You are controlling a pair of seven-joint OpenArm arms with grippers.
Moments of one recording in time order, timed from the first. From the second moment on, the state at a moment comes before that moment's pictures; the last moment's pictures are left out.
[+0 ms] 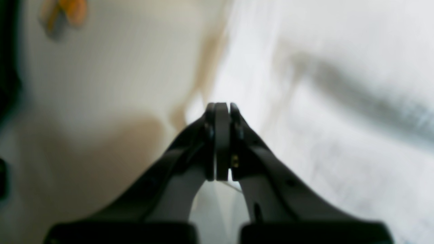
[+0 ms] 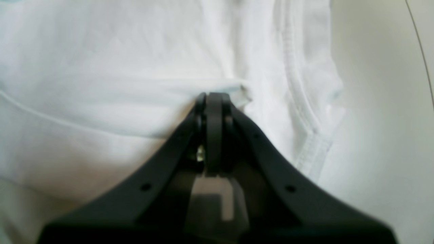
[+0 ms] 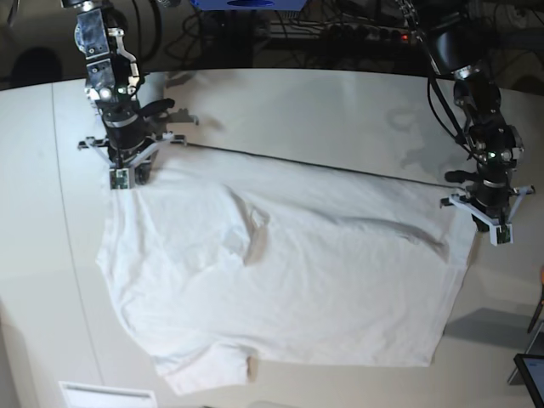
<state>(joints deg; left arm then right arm) -0.9 -16.2 -29.3 88.3 1.2 -15.4 35.8 -17.9 10.4 -8.0 94.6 7.9 -7.9 -23.0</state>
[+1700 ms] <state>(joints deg) 7.4 -16.2 -27.0 85.6 -9.2 -15.5 43.8 -27.8 10.5 -2.2 98.8 8.9 -6.6 -19.6</state>
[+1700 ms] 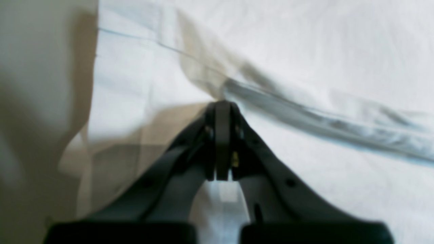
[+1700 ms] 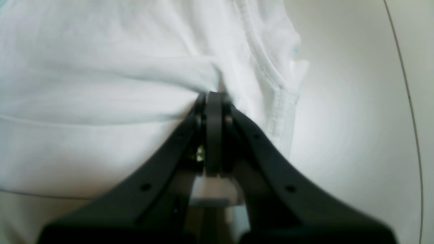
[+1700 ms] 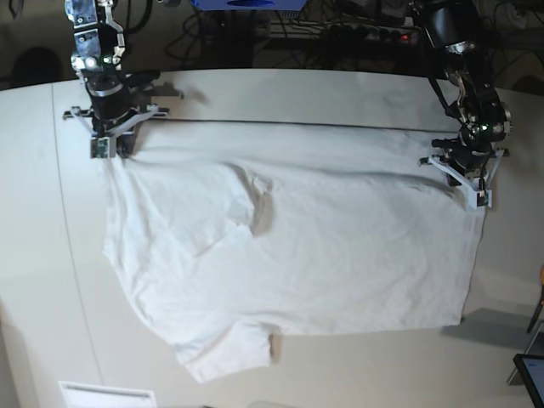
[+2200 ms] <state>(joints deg) 7.1 -14.5 -21.9 86.3 -5.5 -13.5 42.4 -29.0 10.9 -0.4 99.0 9.1 -8.9 -19.4</state>
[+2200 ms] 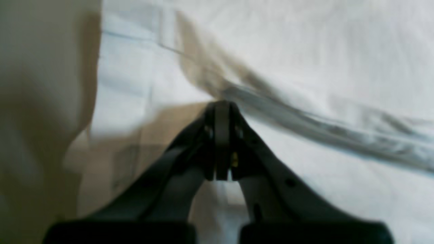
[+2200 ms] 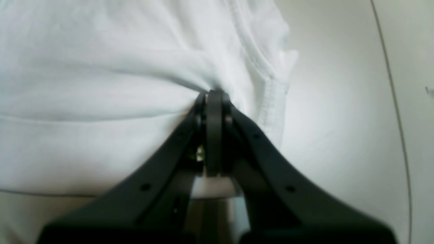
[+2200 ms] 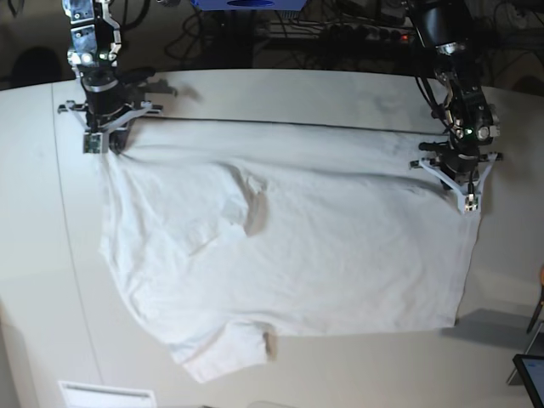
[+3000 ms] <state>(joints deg) 8.0 -11.2 -12.8 87.3 -7.9 -10.6 36.5 -27.0 12.0 13.6 92.6 10.2 -3.3 -18.0</state>
